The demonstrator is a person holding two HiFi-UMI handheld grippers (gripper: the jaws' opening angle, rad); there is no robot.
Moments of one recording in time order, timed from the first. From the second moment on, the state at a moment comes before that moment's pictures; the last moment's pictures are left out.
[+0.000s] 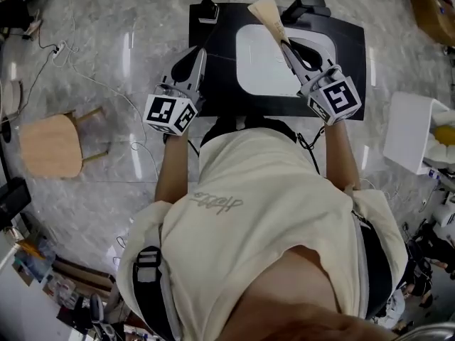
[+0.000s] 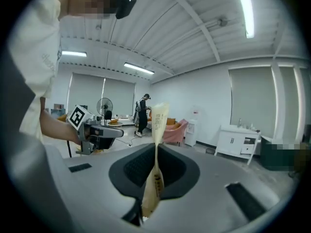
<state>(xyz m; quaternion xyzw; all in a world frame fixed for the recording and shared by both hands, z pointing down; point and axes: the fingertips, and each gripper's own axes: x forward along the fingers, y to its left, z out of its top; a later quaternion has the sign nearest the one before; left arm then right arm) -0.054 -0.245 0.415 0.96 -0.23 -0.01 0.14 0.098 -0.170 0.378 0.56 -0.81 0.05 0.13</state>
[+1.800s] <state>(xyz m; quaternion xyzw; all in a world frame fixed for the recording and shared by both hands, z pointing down) -0.025 -0.356 0.541 0.93 -0.28 0.07 0.21 0.151 -0.382 0.656 0.47 -0.80 0.22 0.31</state>
